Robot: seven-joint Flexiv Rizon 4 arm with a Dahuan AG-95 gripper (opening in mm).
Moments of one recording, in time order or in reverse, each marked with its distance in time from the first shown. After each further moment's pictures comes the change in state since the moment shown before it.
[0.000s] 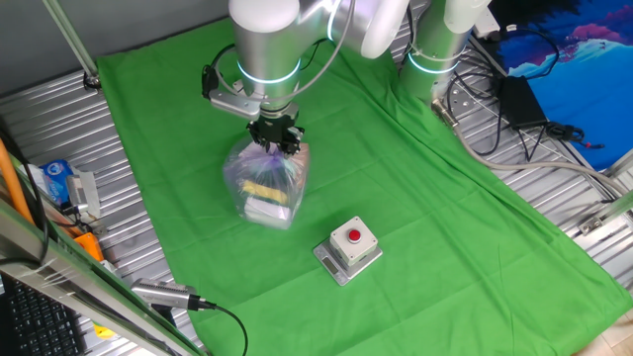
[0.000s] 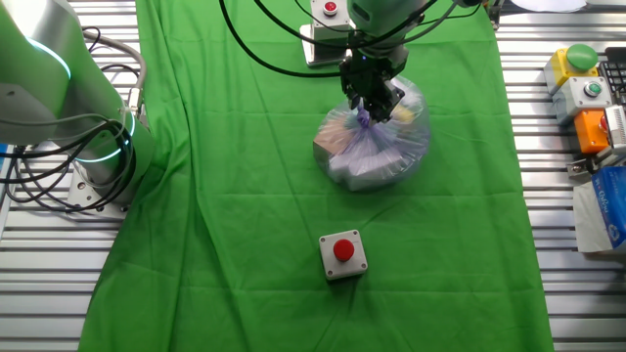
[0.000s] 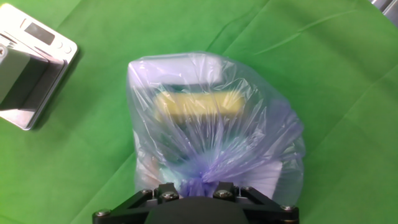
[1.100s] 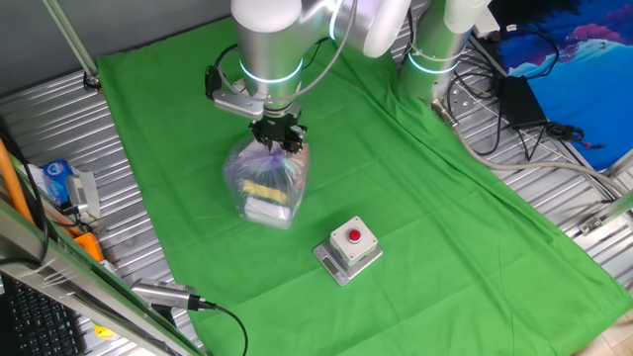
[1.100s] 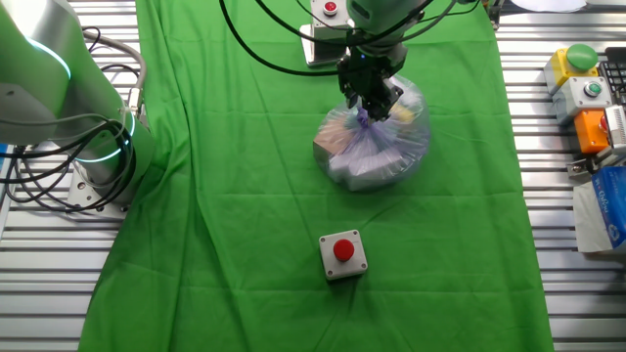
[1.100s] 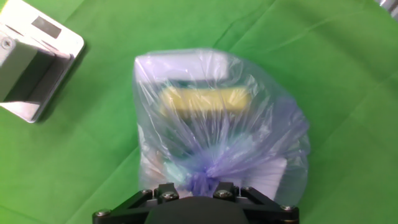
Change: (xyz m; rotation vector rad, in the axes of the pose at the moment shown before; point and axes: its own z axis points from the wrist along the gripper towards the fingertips) arm 0.009 0.007 0.001 0.007 0.012 -0.017
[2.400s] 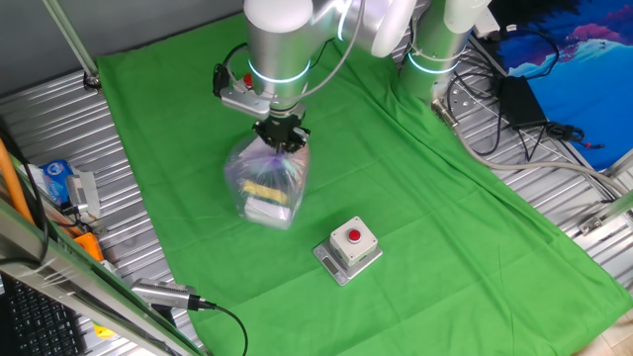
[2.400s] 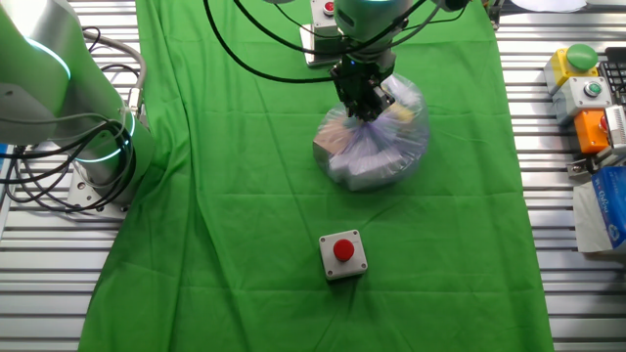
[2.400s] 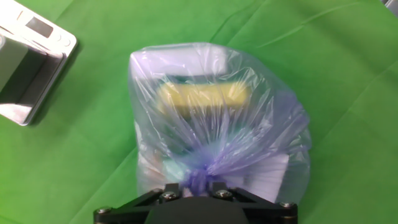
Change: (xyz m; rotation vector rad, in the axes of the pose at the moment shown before) arm 0.000 -0.001 0.009 0.009 -0.028 0.026
